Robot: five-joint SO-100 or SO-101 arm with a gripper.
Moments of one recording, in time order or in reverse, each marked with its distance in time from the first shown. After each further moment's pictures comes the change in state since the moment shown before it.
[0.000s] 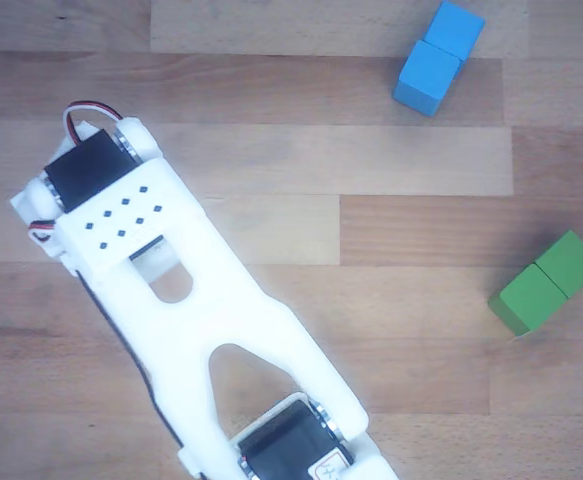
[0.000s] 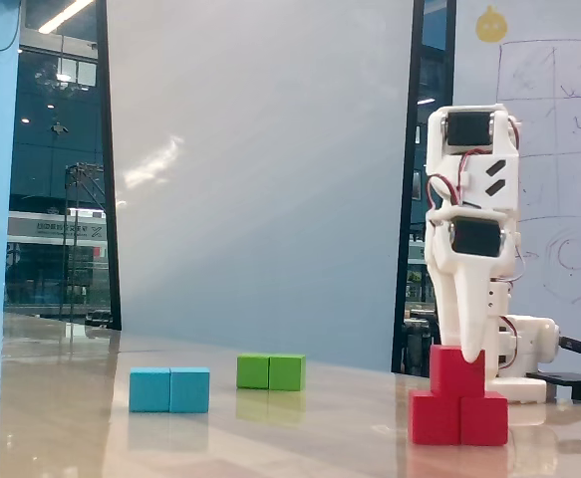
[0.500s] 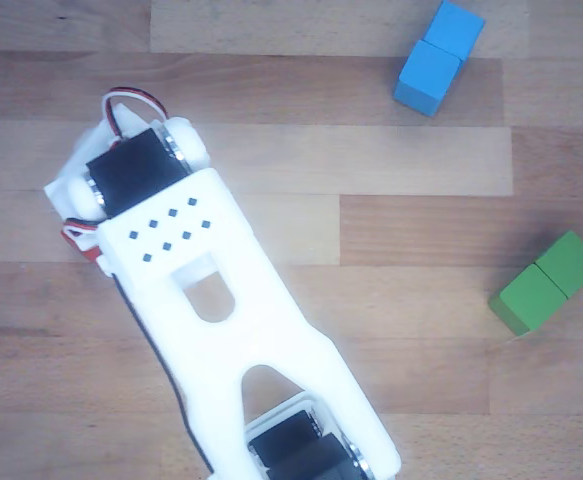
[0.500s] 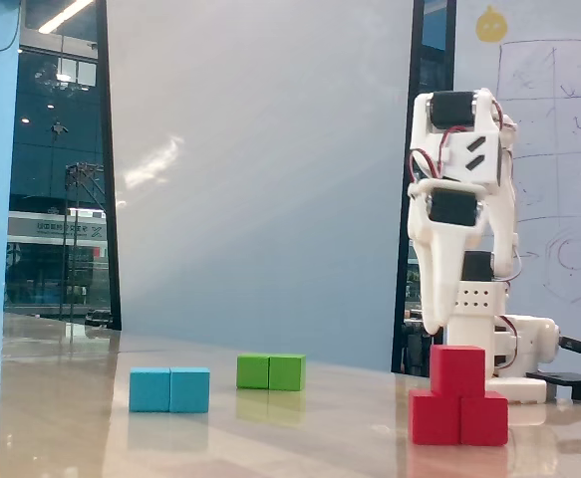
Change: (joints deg) arm 5.6 8.3 0.0 4.2 0.0
